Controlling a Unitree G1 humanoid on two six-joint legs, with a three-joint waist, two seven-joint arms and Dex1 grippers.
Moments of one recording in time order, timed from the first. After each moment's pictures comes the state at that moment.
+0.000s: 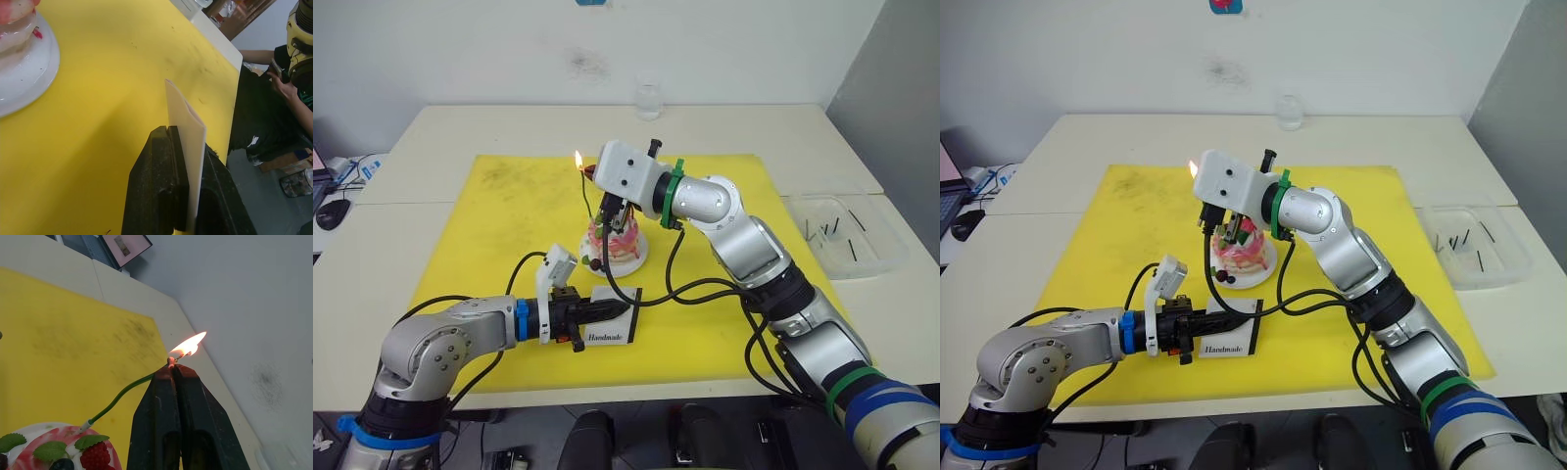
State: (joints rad) left arm -0.22 0.68 0.07 -0.39 -0.97 1.08 -0.71; right arm -0.99 -0.22 0.44 0.06 -0.15 0.31 0.61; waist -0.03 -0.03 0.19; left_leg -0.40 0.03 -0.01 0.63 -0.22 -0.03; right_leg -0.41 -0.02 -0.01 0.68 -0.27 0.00
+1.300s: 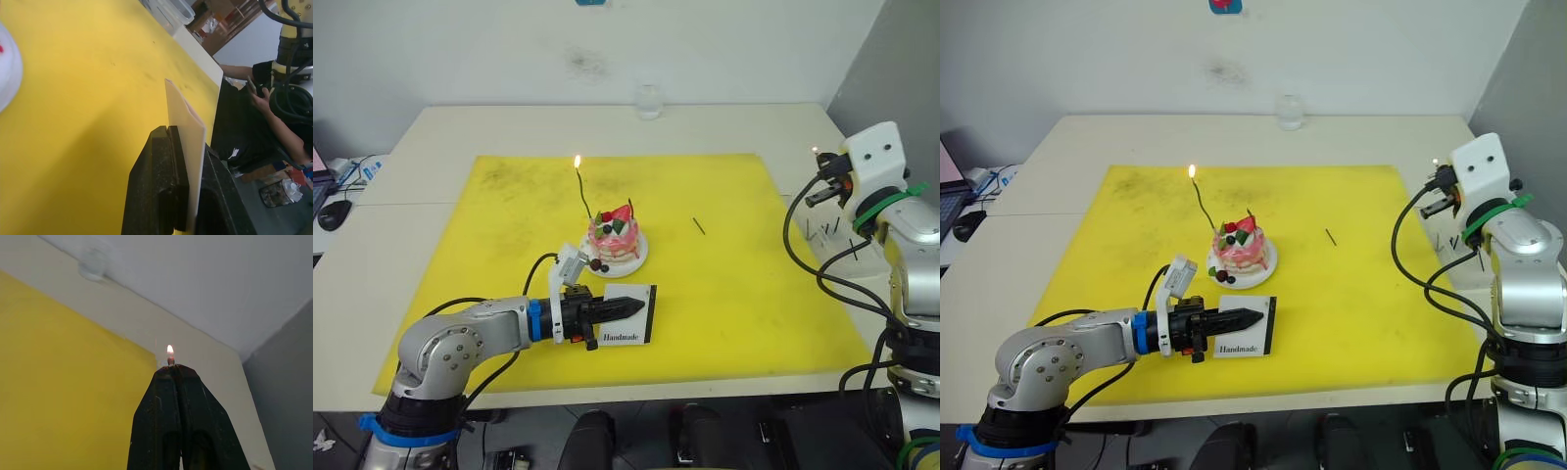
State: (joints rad) left arm -0.24 0.59 0.07 -0.41 -1.06 1.13 -0.64; right arm -0.53 -0.59 -0.25 -0.25 -0.05 0.69 0.46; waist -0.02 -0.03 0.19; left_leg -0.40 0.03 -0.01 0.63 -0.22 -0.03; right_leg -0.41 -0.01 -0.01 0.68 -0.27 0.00
